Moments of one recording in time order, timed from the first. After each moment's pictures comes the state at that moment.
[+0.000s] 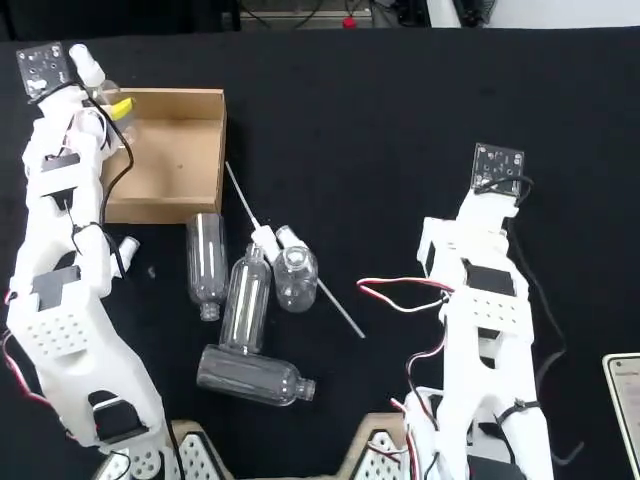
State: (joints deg) left arm -23.9 25.9 0.3 9.4 -4.0; right arm 12.1 -36.4 63.3 31.4 0.8
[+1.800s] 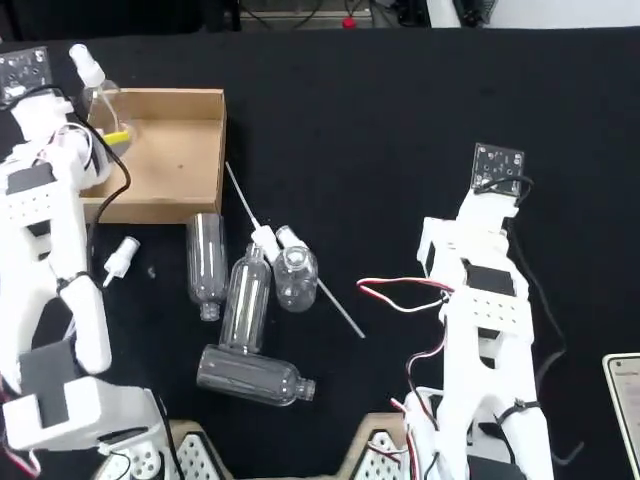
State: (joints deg) left arm -25.1 -5.2 16.8 36.6 -5.9; right arm 12.1 -36.4 63.3 31.4 0.8
